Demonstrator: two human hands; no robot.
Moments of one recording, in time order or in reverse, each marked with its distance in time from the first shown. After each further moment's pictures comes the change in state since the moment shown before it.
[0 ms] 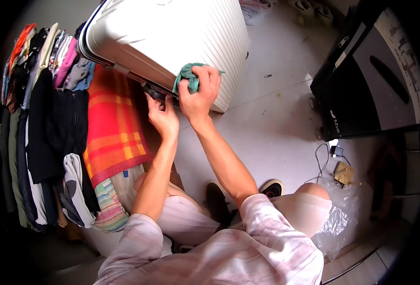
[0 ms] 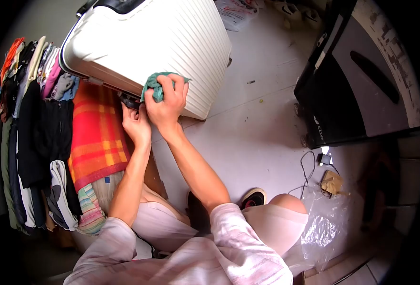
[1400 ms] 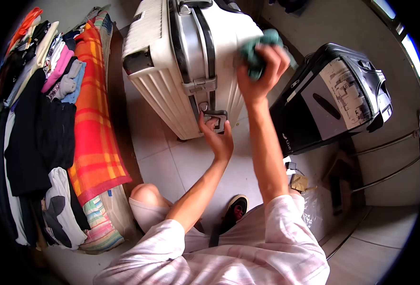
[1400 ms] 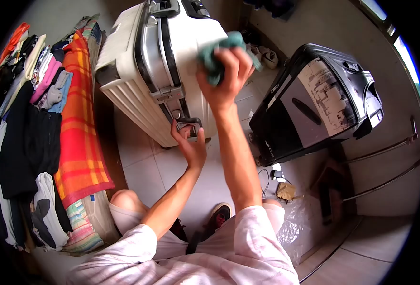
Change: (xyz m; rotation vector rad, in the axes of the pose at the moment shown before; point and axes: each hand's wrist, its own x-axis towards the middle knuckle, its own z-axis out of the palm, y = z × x) left_hand -0.099 0.103 0.149 -0.192 0.038 -0.146; right_hand 0.221 -0.096 -0.077 -0.258 0.036 -0.901
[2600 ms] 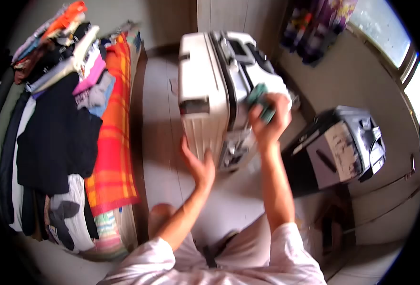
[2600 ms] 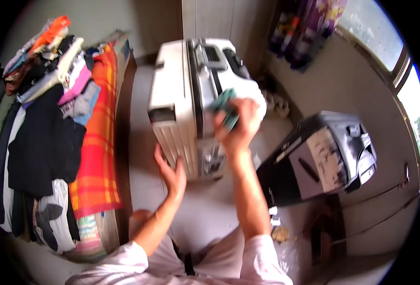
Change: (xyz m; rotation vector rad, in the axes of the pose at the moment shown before) left_hand 0.104 0.057 -0.083 0.033 0.178 0.081; right_hand 0.060 -0.043 0.036 0.095 -0.204 0.006
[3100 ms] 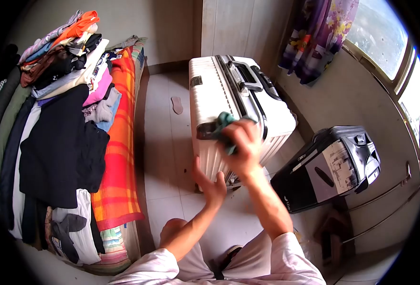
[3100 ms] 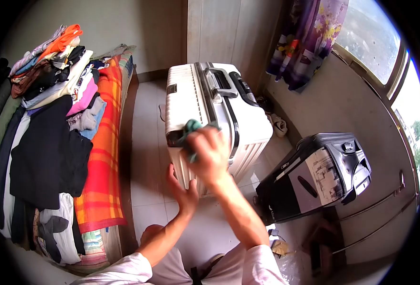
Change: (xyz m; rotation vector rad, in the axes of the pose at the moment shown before) left_hand -0.006 0.005 -0.001 0.101 -0.090 0.040; right_hand 0.007 -0.074 0.029 0.071 -0.287 -0.083
